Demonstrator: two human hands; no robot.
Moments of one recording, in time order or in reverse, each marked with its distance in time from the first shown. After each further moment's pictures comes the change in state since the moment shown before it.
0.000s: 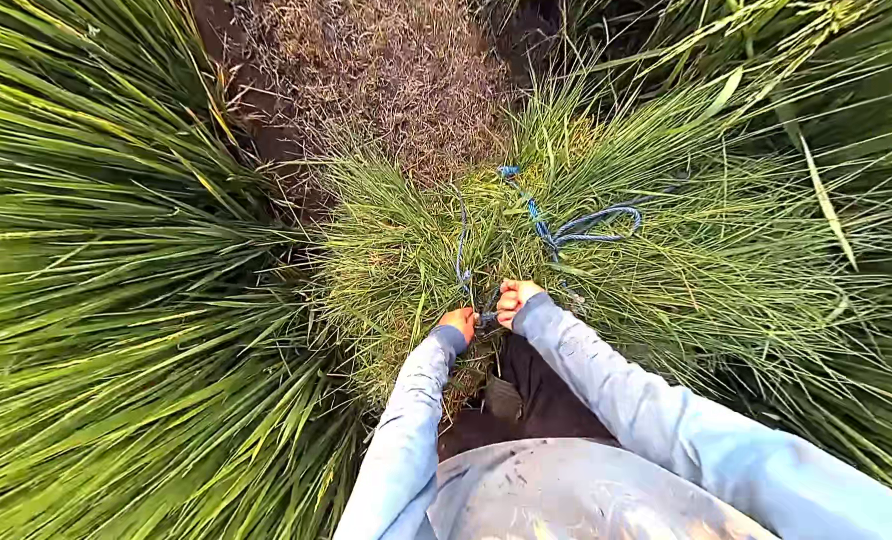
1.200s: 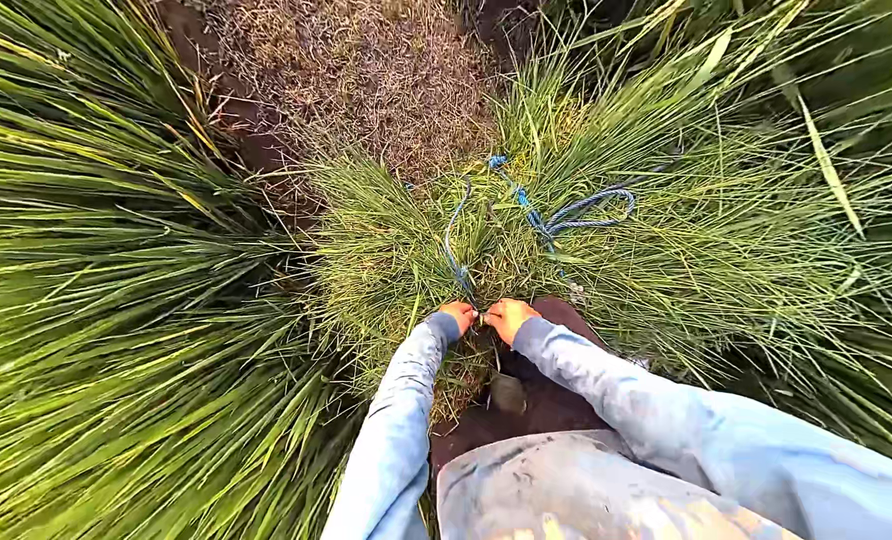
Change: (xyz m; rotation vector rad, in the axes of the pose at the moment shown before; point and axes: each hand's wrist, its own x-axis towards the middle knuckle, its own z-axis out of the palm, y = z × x) left_hand 0.006 0.010 -0.021 0.081 -0.170 -0.018; right_hand -0.001 0.016 -0.027 -1.707 -0.108 -0.414
